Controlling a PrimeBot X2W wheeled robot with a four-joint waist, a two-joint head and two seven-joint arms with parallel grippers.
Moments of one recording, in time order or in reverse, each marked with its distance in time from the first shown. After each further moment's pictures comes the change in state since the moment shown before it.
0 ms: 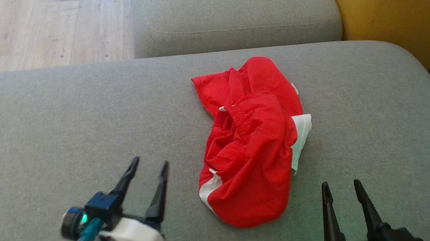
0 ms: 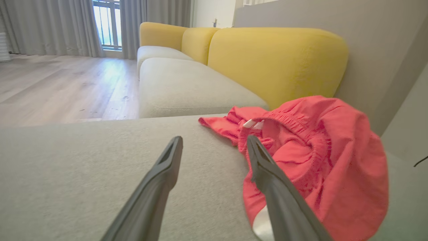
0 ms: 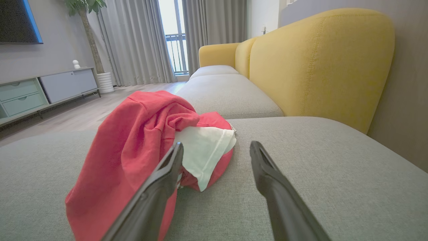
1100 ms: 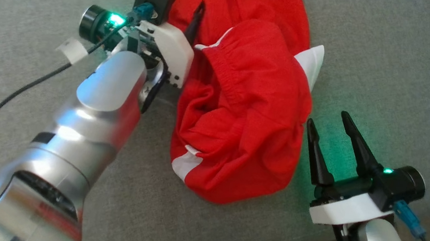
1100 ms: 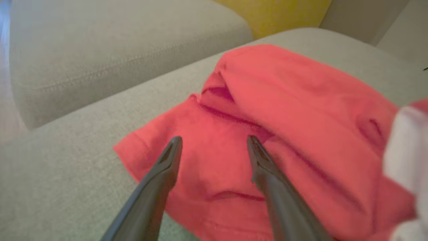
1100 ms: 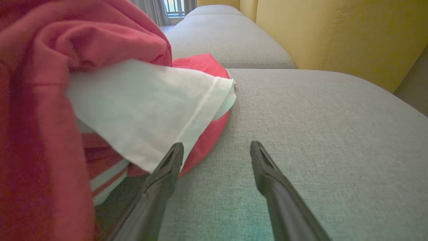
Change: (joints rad) left arm -0.928 -0.184 -0.085 0.749 0.063 -0.270 0.265; right arm -0.243 -0.028 0.103 -0.023 0.011 0.000 0.000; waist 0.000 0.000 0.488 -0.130
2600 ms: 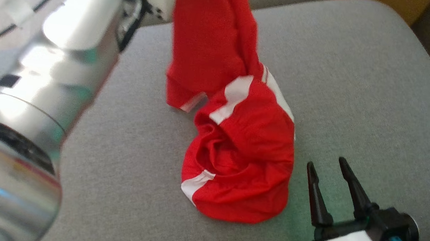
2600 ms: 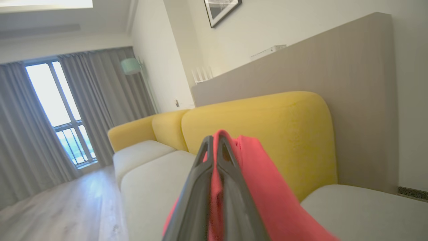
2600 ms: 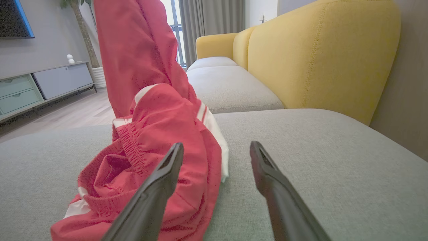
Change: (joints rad) left arm -0.246 0.053 -0.120 0.096 -0.111 -0.041 -0.265; right arm 0.151 0.021 -0.025 0.027 0.016 0.000 0.000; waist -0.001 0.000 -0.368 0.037
